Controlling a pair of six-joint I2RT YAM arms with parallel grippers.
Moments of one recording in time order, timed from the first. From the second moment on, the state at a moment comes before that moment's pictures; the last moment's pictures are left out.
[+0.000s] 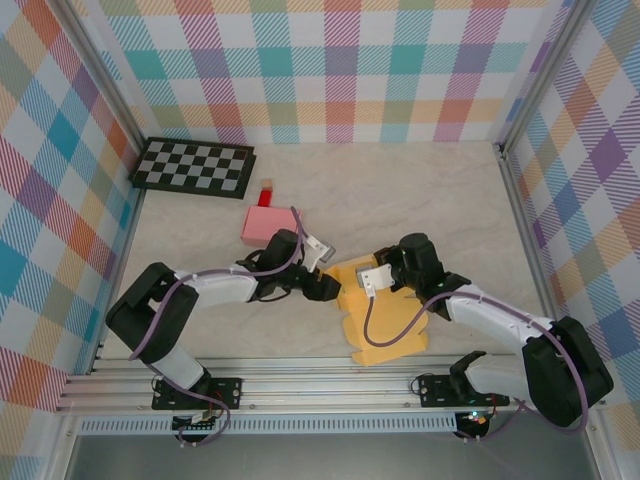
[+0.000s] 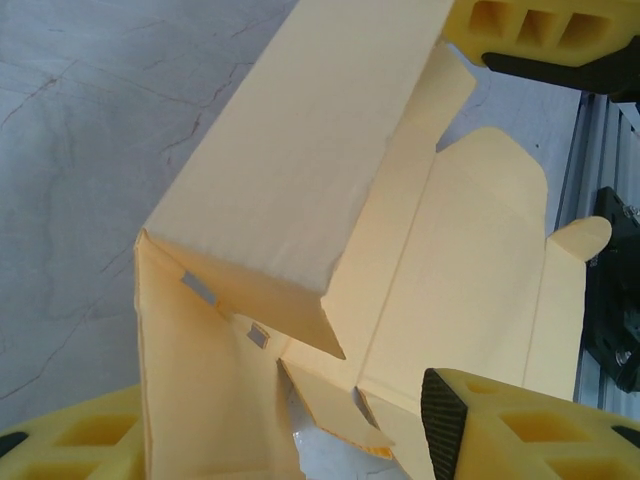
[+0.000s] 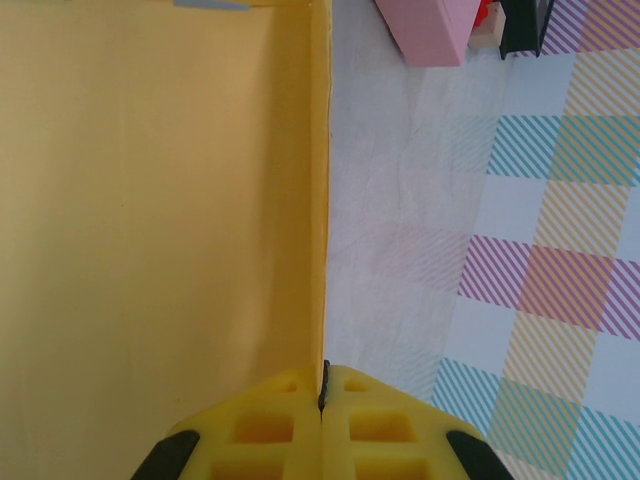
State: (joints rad) left arm -0.68 1.60 0.74 0.13 0.58 -0.22; right arm 0.56 1.19 0.52 0.06 -0.04 -1.51
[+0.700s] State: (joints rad) left arm -0.48 1.18 0.69 -0.02 0.09 -0.23; right arm 0.57 1.42 0.64 0.53 0.00 -1.39
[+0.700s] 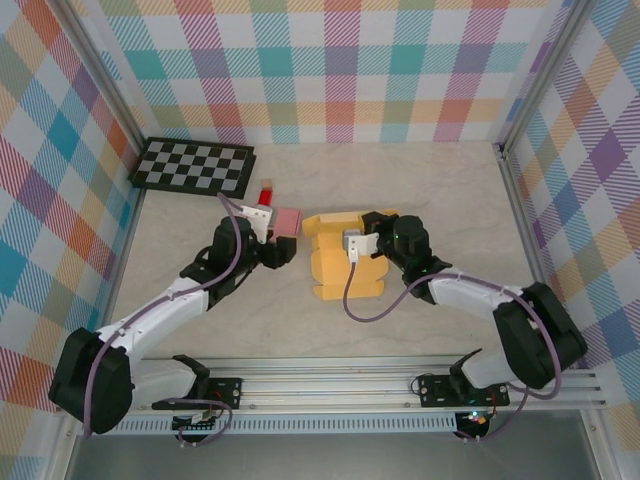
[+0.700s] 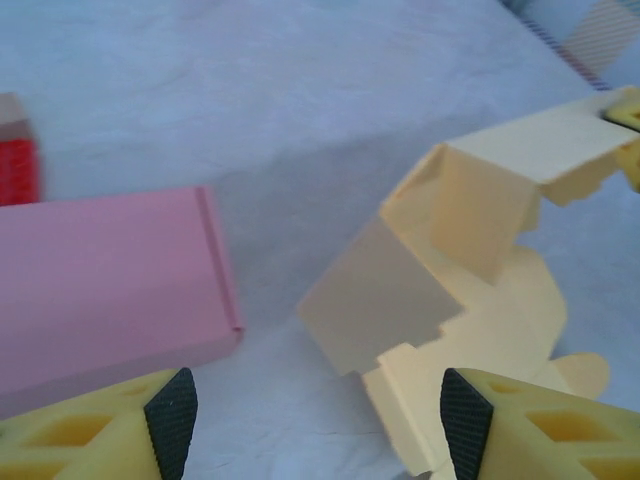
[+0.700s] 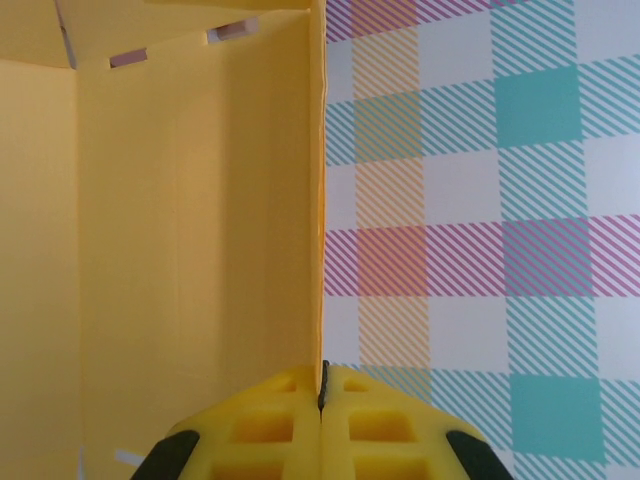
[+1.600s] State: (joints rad) left arm -0.46 1.55 0.77 0.06 0.34 -0.02; right arm 0.57 1.61 0.64 0.61 -0.07 -1.47
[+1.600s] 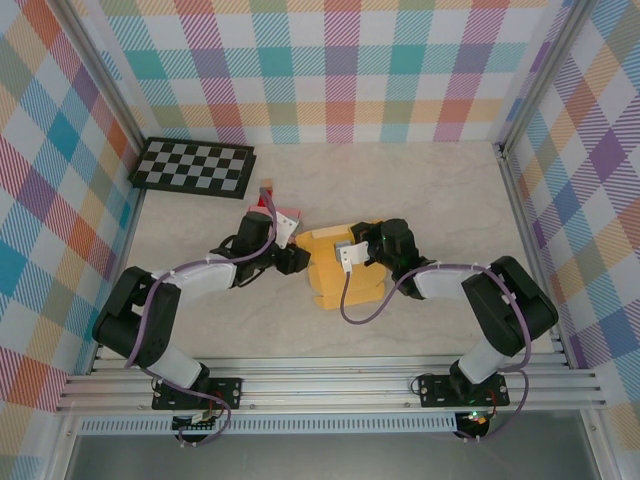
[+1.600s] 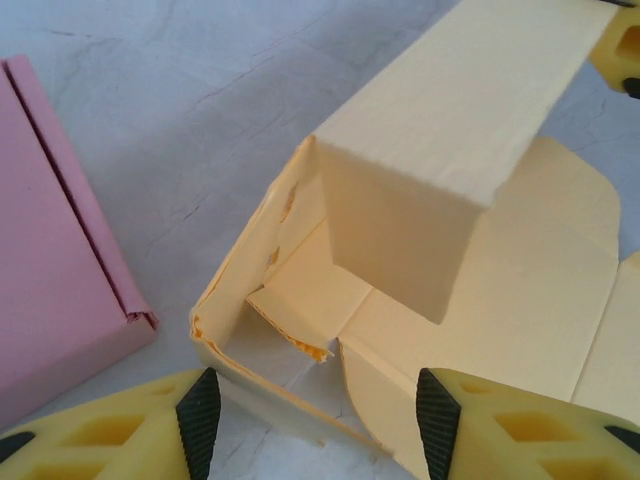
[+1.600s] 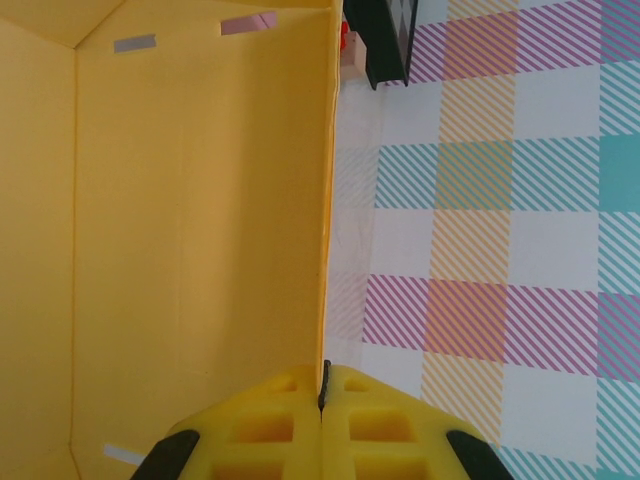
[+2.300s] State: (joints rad) left arm -0.34 1.38 0.71 0.04 0.31 -0.04; right arm 0.56 1.66 0.65 0.68 -0.08 -1.54
